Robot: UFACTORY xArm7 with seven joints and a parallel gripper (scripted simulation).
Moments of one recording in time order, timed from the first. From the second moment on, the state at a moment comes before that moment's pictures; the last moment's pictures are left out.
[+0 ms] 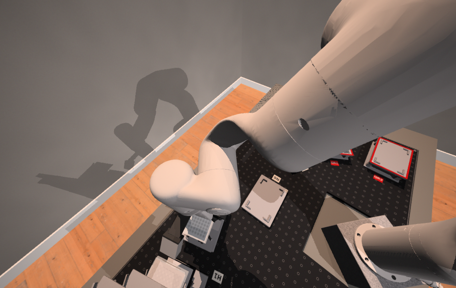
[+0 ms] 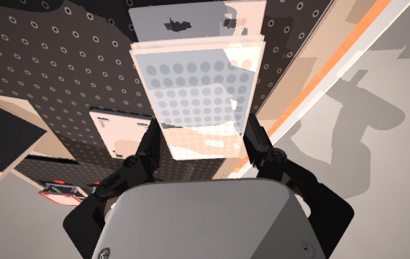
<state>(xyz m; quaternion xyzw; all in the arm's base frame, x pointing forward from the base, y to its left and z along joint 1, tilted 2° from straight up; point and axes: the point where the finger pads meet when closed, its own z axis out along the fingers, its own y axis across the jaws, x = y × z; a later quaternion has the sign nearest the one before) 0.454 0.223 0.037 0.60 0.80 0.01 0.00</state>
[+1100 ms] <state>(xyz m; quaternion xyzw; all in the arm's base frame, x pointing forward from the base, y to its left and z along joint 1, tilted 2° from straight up) 0.453 0.223 0.056 0.60 0.80 0.01 0.00</state>
